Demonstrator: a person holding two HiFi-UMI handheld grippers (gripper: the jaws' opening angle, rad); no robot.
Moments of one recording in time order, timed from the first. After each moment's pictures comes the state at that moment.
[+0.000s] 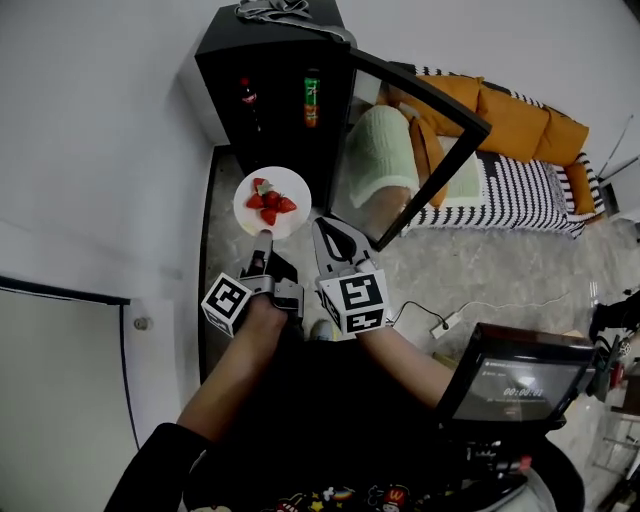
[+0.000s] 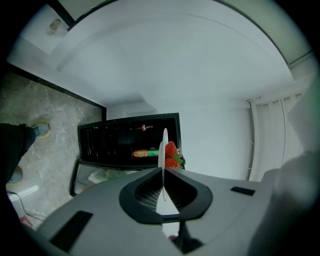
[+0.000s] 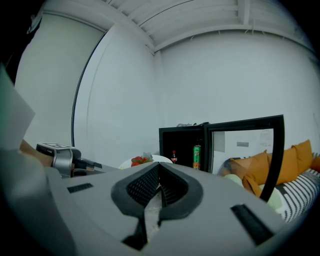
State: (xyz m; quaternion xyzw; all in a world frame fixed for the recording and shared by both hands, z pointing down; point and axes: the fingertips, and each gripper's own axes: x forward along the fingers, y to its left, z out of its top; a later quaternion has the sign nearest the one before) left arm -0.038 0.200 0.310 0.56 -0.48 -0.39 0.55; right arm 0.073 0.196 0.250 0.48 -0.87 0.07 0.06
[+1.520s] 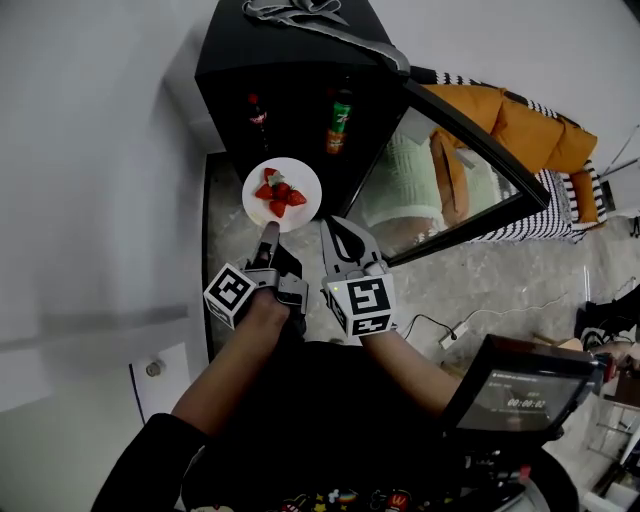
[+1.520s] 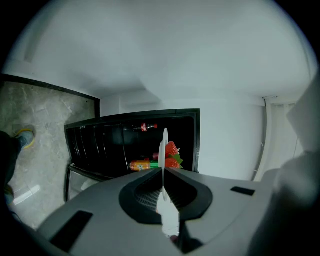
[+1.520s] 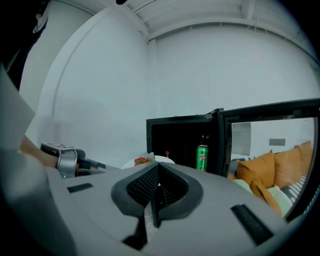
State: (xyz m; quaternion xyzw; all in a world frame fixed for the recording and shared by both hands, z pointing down) left arm -0.109 0.002 0.349 0.57 -0.44 -0.36 0.59; right arm -0.004 0.013 0.283 0.52 -0.85 0.07 0.08
